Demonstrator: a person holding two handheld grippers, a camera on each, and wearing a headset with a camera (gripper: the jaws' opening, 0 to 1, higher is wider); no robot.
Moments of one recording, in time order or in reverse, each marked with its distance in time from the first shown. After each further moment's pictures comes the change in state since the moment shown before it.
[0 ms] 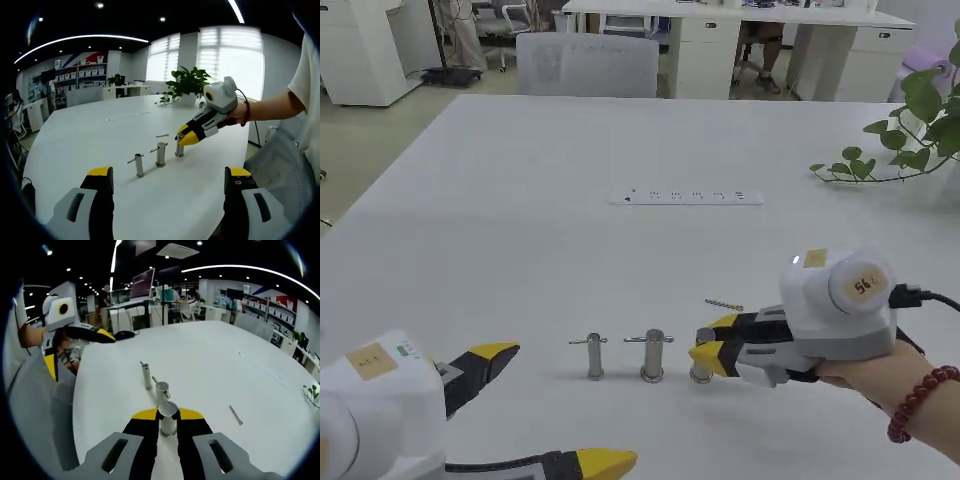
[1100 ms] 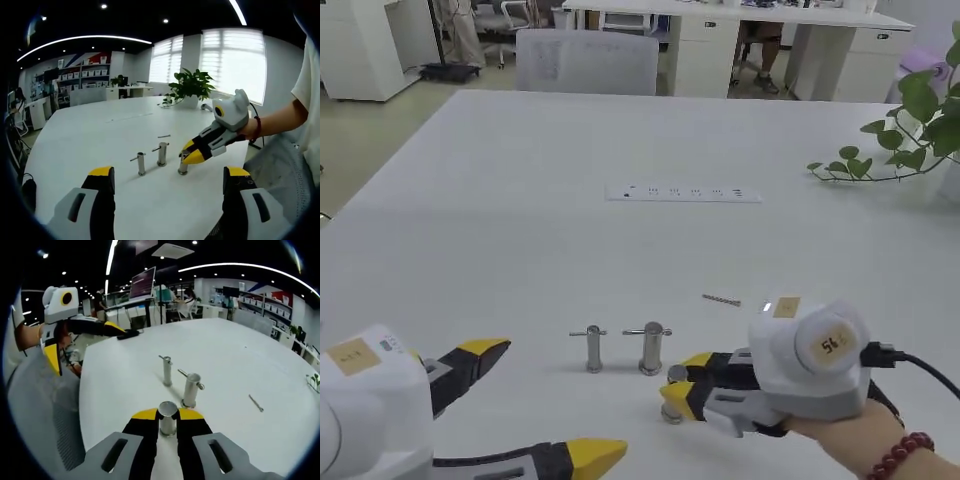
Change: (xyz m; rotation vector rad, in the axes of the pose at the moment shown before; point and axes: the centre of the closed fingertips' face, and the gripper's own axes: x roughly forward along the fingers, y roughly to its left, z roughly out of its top) left arm -0.009 0.001 -0.001 -0.018 -0.015 0.021; right arm 0.016 0.044 -0.012 0.050 -0.009 -0.024
